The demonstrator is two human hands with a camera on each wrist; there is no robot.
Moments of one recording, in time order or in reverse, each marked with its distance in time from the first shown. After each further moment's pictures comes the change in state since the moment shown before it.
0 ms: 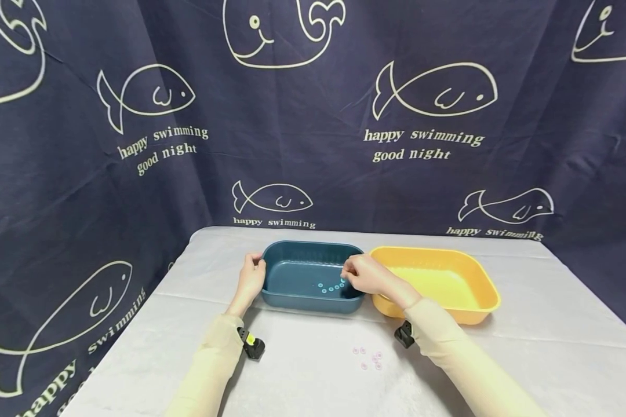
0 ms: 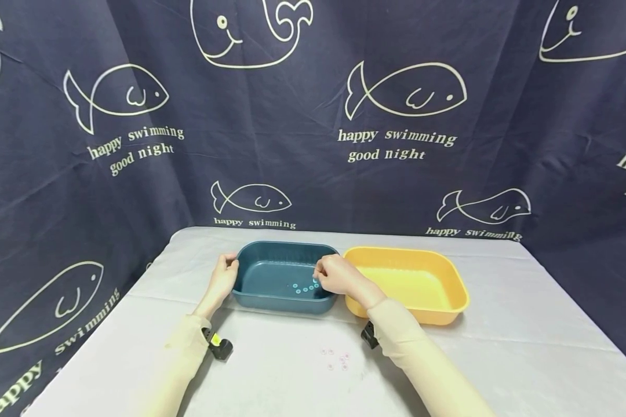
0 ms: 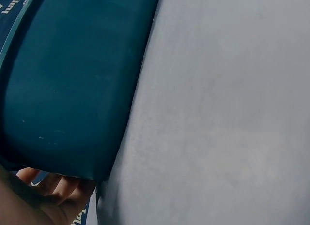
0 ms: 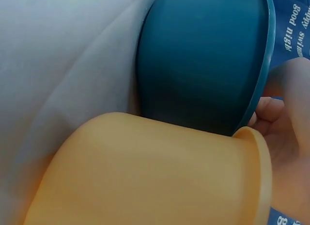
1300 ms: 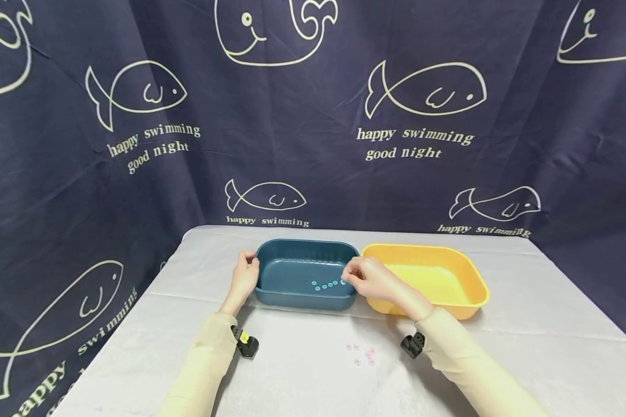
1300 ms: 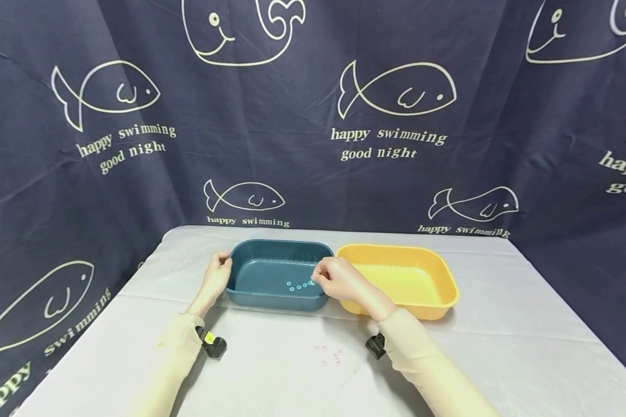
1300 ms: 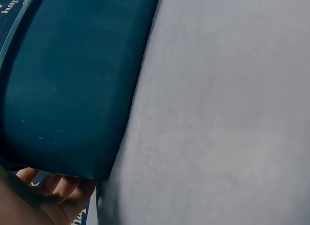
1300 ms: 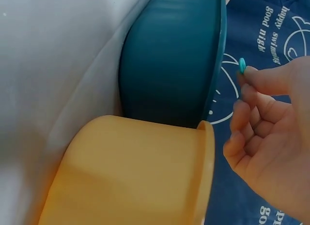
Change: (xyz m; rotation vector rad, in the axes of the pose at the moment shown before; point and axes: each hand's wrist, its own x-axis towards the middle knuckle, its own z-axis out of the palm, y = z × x) left_hand 0.001 0.000 -0.001 -0.004 -0.021 0.004; right_hand -0.034 -0.013 -0.015 0.092 0.113 -0.009
